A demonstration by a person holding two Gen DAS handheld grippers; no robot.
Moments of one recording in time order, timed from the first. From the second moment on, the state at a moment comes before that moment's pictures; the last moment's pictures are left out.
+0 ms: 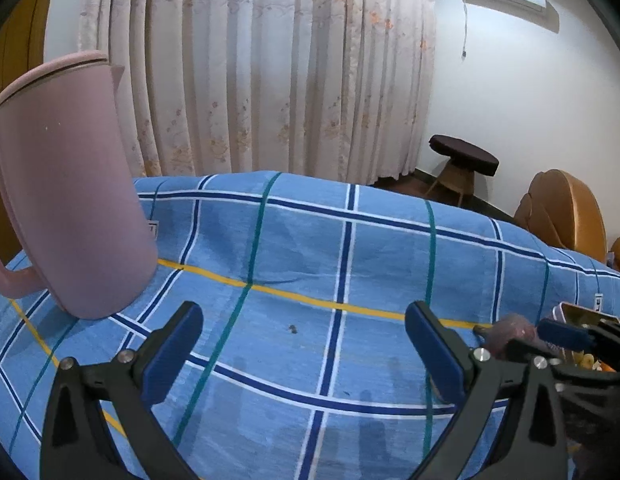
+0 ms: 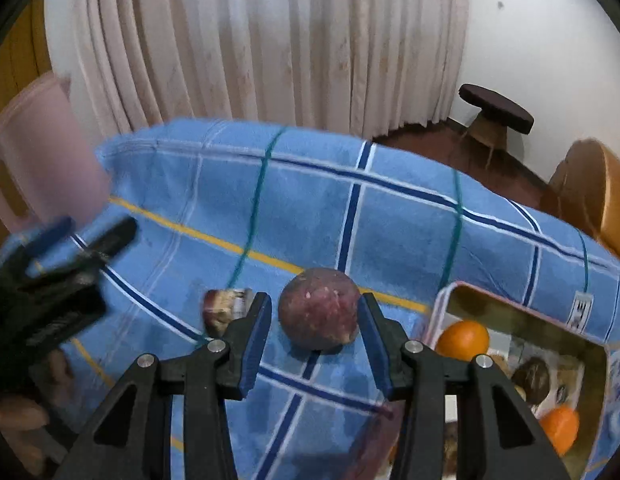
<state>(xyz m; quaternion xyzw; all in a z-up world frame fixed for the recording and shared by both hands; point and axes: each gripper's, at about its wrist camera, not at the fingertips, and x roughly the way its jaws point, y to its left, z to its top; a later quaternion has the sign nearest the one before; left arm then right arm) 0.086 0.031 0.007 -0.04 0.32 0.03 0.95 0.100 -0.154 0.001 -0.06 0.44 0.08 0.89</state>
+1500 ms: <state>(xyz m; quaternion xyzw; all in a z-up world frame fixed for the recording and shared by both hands) 0.110 -0.066 -0.029 -0.03 0.42 -0.09 0.90 -0.023 -0.211 0.038 0.03 0.24 -0.04 0.97</state>
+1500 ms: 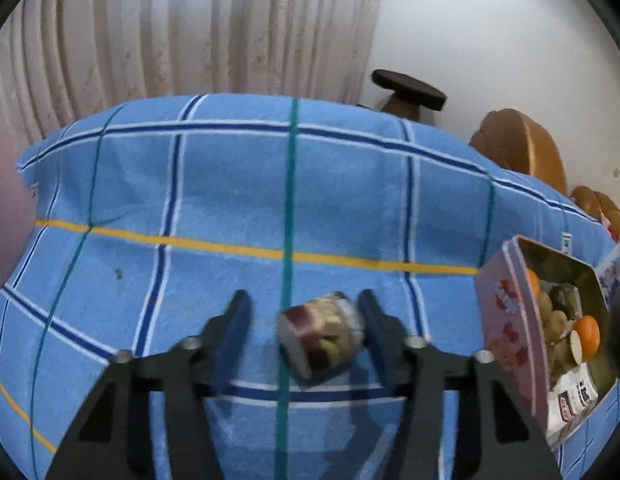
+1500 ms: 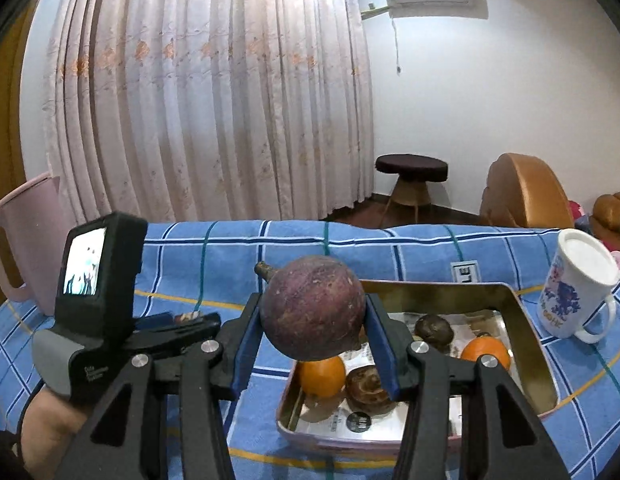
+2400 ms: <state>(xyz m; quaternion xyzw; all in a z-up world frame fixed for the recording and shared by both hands) 0.034 -0.037 0.001 -0.02 0.30 -0.02 0.95 -0.037 -0.191 0.026 0.01 0.24 0.00 0.97</state>
